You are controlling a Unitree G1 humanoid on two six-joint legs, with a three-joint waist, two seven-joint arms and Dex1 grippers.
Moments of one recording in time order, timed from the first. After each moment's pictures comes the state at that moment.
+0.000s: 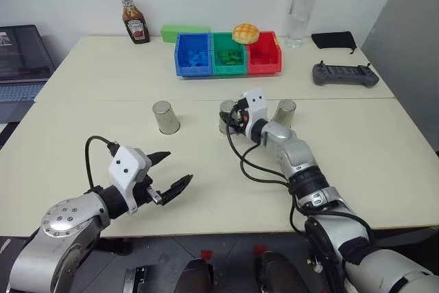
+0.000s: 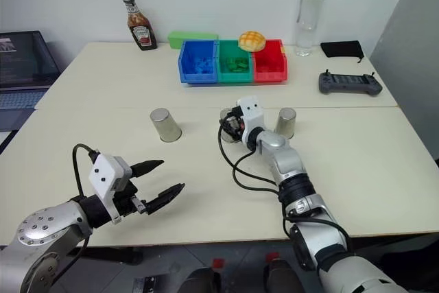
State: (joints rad) left arm 0.16 0.68 0.27 -0.64 -0.50 0.58 -0.67; right arm -0.86 0.01 0.10 0.58 0.16 0.29 0.37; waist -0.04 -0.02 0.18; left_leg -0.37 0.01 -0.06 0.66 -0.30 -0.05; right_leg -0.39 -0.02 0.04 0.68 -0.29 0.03
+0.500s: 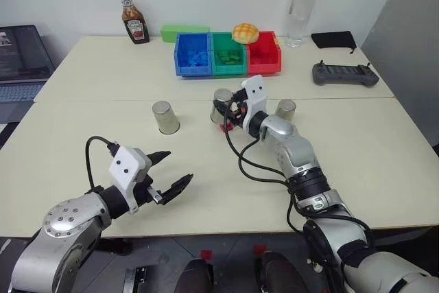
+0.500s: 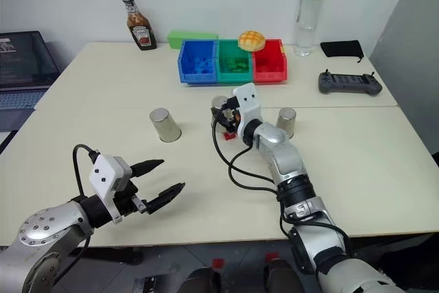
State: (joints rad) left arm 0.17 0.67 0.26 -0.63 -0.50 0.56 -0.66; right arm -0.83 0.02 0.09 0.34 0.18 0.34 0.39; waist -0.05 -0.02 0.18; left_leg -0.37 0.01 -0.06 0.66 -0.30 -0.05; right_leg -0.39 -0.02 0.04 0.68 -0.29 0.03
